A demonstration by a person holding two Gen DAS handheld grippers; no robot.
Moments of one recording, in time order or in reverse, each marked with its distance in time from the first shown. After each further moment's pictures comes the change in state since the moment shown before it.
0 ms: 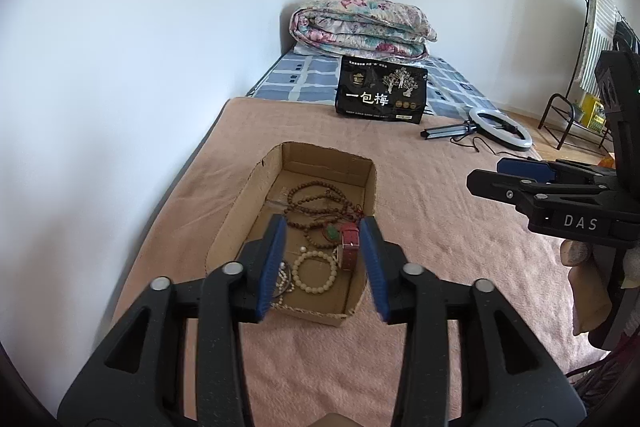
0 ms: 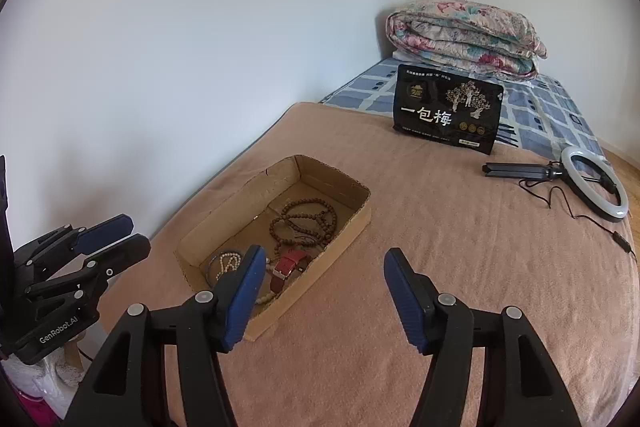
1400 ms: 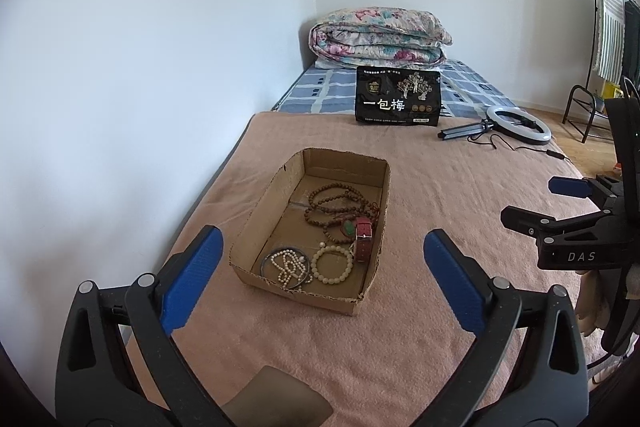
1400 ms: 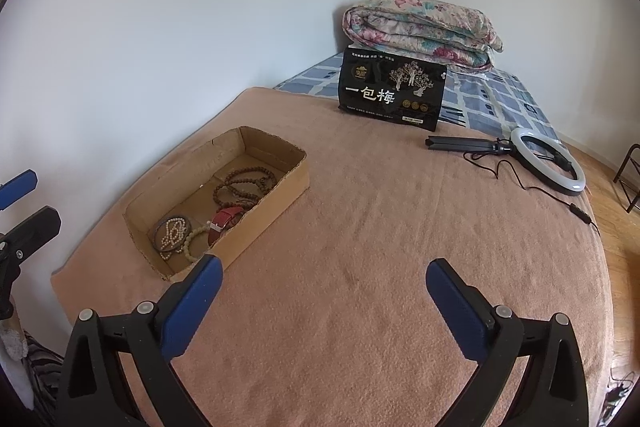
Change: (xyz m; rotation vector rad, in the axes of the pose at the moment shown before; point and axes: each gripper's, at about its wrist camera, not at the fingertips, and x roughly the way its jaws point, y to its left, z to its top) left arm -0.028 -0.020 -0.018 0.051 -0.058 0.127; right arm -0.013 -0.032 -0.051 0.010 0.006 -0.150
